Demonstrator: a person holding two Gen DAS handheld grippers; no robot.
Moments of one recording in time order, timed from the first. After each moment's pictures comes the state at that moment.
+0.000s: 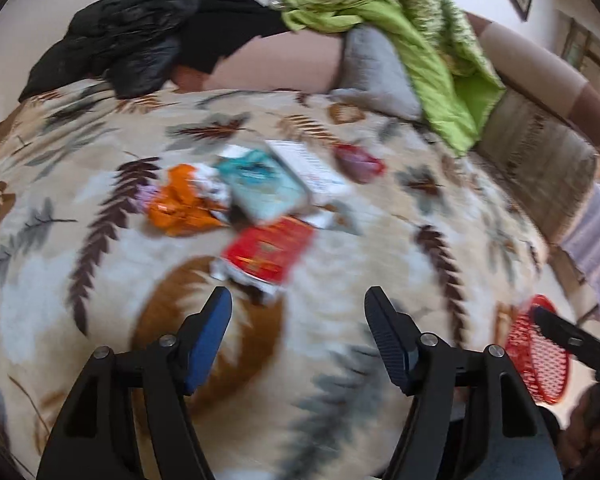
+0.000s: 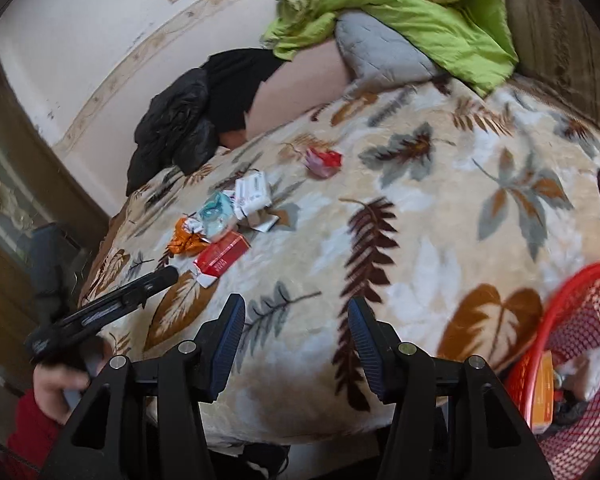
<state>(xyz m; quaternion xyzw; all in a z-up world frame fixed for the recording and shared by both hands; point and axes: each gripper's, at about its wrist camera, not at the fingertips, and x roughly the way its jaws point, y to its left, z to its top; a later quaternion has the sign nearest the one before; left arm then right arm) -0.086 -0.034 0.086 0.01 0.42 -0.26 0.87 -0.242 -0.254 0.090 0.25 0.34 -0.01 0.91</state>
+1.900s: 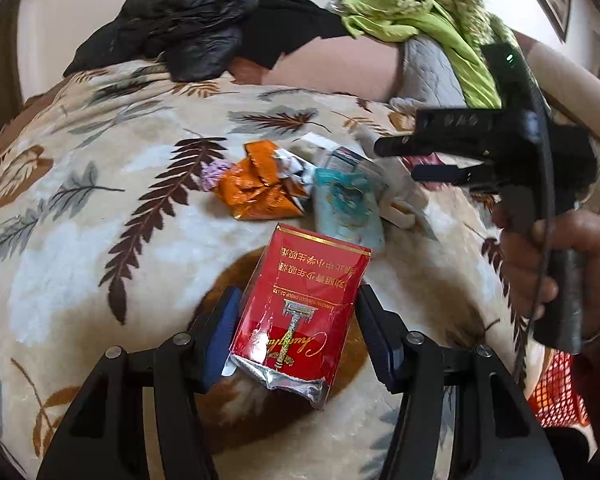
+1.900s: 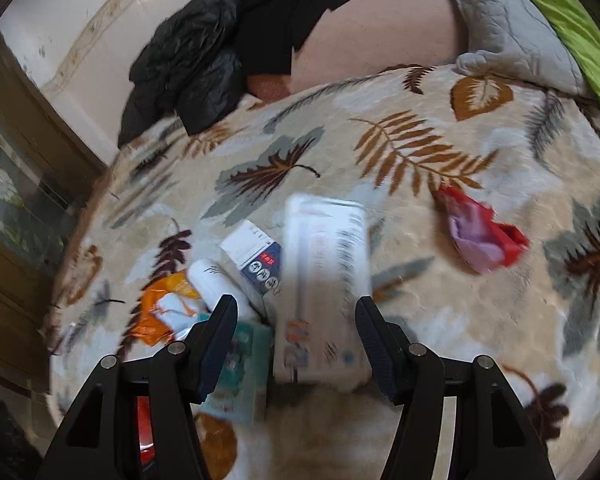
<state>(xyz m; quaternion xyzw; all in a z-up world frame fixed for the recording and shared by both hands) -0.078 0.005 0.051 -0.02 0.41 -0.20 0.89 0.038 -0.206 0.053 0.18 0.45 0.06 0.87</state>
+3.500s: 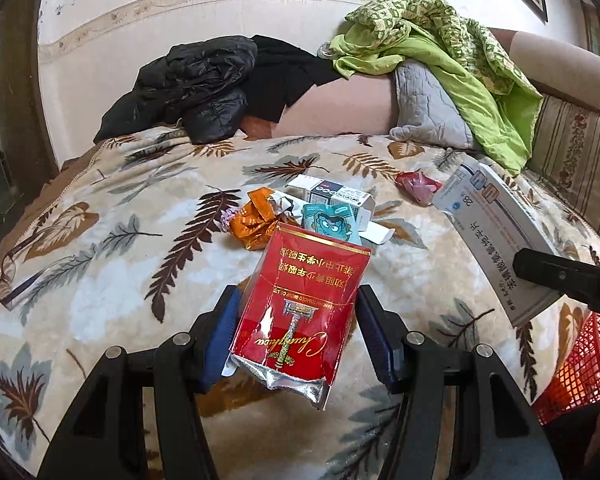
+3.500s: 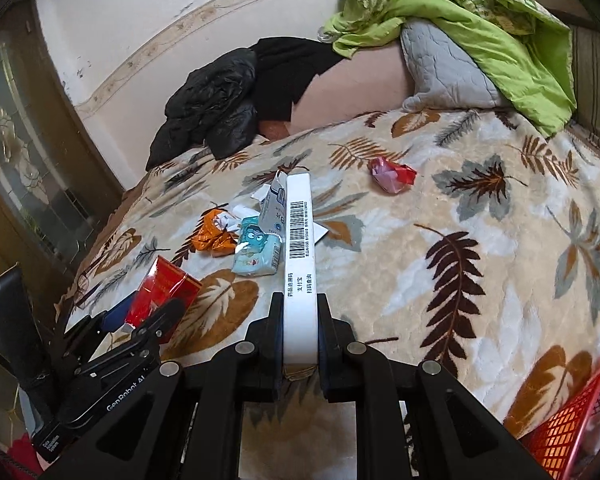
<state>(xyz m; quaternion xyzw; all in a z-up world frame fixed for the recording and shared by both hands) -0.140 -0.018 0.080 0.05 0.32 -0.15 0.94 -0.175 -0.201 0.087 0.19 0.34 0.03 0.92</state>
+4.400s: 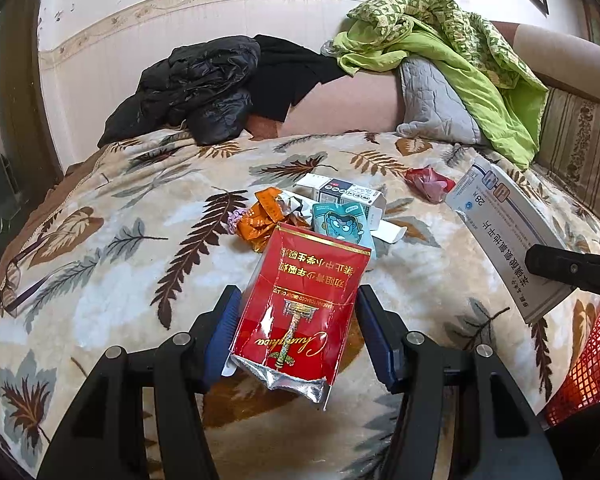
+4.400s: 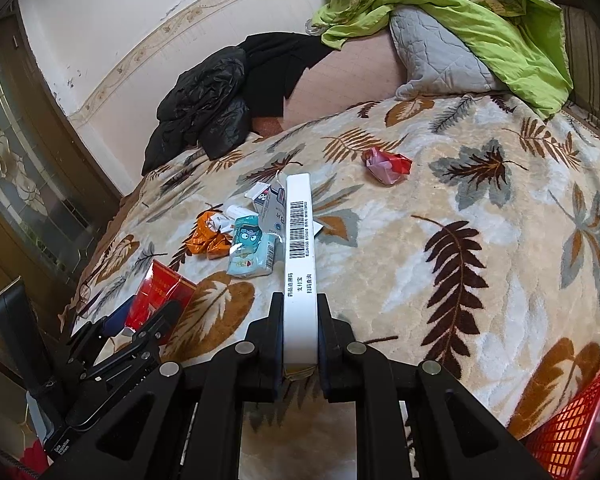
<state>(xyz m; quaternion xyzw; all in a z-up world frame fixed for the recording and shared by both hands) -0.134 -0.018 0.076 0.06 0.32 -0.14 0.94 -0.168 -0.208 0.081 0.21 0.35 0.03 0.91</state>
